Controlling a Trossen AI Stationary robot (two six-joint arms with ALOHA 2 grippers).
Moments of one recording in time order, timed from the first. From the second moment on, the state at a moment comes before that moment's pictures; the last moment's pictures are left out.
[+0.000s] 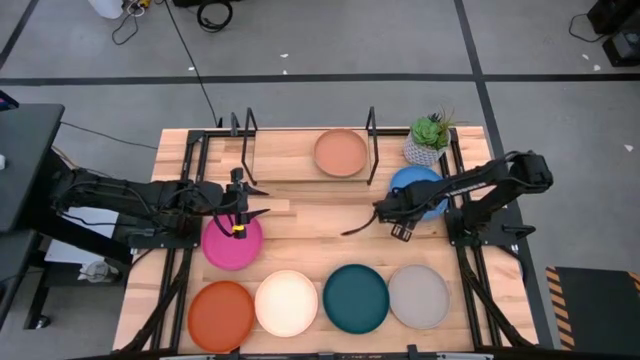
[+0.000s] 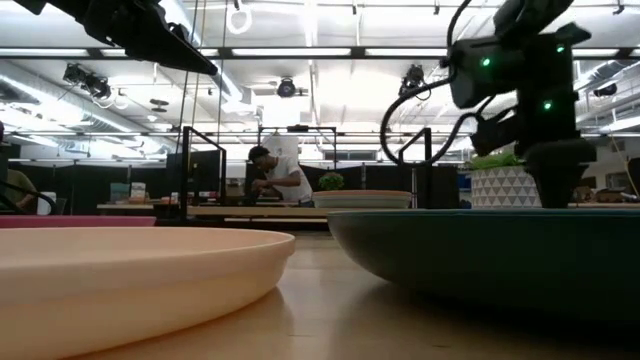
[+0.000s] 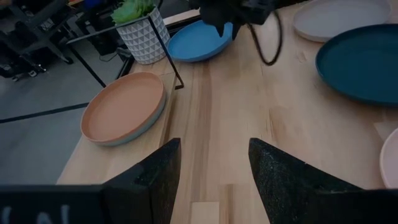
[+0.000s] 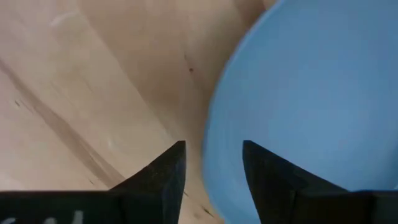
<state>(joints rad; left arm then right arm) -0.11 0.80 0.60 -0.23 -0.33 0.20 0.02 1.46 0.79 -1.01 0.22 0.56</state>
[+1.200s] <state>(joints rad) -0.11 0.80 0.60 -0.23 -0.34 0.17 0.11 1.50 0.99 -0.86 -0.04 0.46</state>
